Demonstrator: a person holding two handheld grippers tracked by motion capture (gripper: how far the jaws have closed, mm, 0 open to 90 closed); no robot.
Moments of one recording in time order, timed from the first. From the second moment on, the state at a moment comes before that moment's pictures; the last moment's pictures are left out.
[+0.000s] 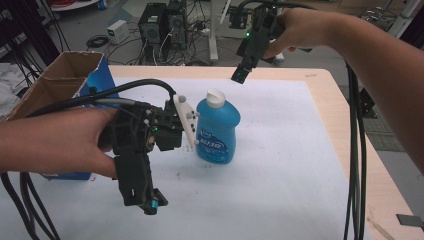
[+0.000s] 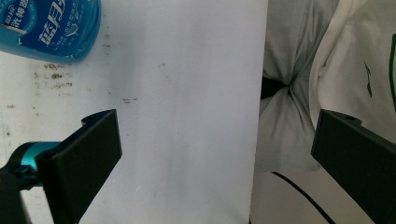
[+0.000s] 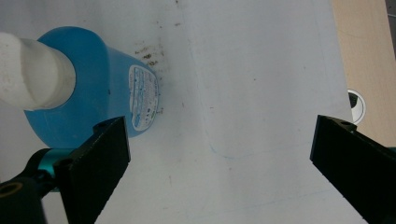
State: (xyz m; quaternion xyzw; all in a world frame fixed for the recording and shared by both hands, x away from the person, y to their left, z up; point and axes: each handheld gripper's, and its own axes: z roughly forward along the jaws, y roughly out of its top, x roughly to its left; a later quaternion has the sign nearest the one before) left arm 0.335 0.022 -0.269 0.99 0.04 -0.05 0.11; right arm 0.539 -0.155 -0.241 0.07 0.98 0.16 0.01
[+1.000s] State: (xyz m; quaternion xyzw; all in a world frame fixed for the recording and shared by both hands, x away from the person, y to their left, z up) left arm 0.325 0.020 -0.261 0.99 0.06 -0.03 0.11; right arm 0.529 -0.165 -0.238 0.07 0.98 0.17 0.02
